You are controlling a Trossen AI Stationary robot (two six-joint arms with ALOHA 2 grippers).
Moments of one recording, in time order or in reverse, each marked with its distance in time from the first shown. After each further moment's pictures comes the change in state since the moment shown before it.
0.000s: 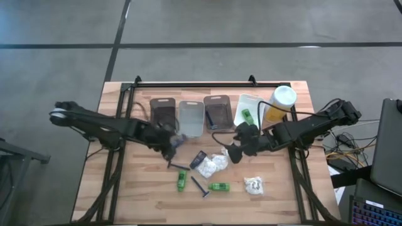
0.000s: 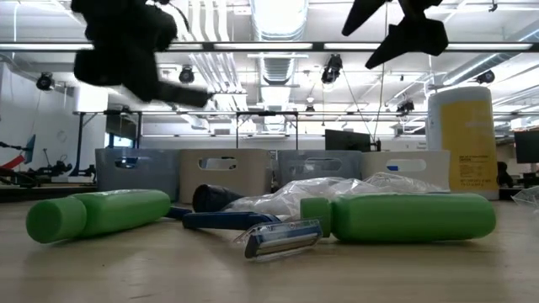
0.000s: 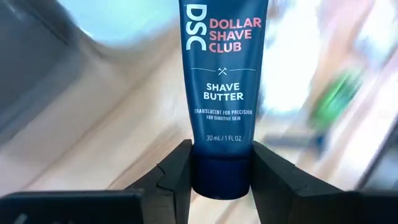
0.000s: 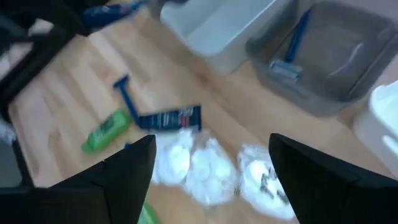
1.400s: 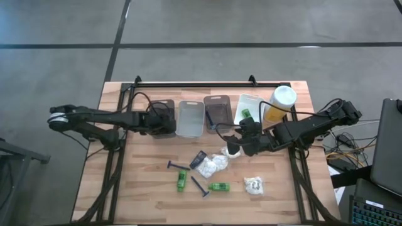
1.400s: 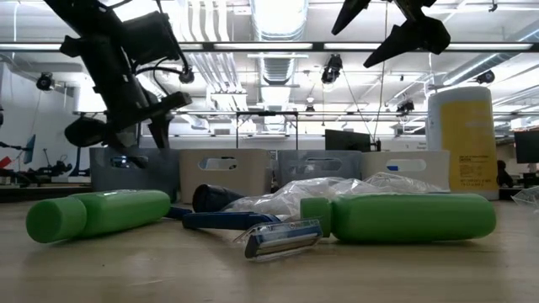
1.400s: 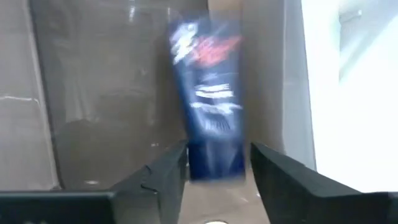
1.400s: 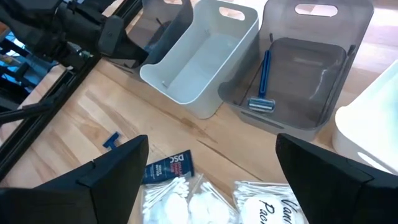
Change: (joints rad) left arm 0.336 0.016 -0.309 0.244 -0.147 -0.337; right arm 0.002 -0.003 -0.002 0.003 0.202 0.155
